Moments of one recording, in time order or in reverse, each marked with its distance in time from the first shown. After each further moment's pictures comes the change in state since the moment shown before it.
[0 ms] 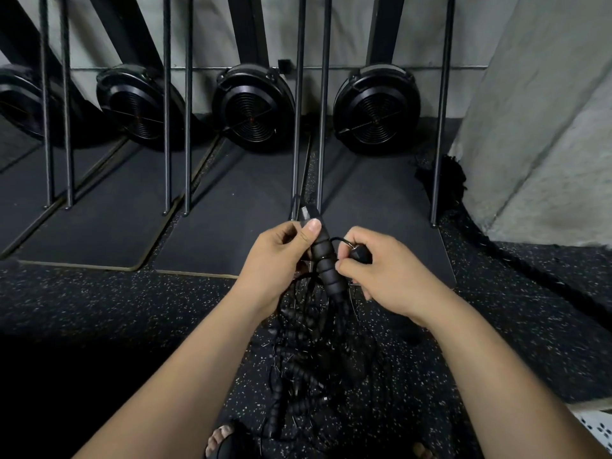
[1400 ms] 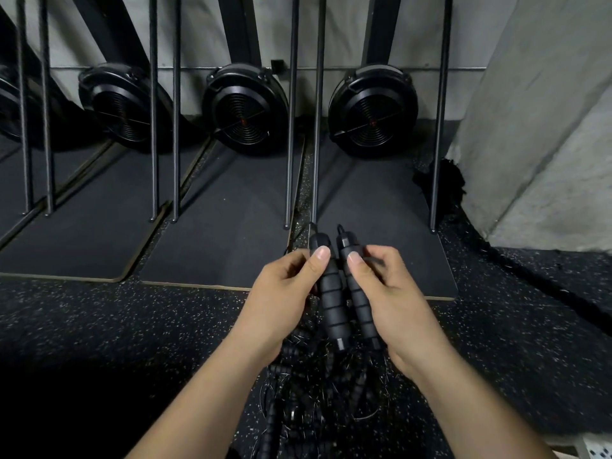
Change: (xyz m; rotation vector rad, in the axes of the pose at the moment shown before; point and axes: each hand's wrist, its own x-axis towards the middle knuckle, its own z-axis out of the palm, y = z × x) left_hand 0.003 -0.014 0.008 0.105 -0.012 -0.049; right_hand 0.012 0.028 0.041 0.651 0.297 0.144
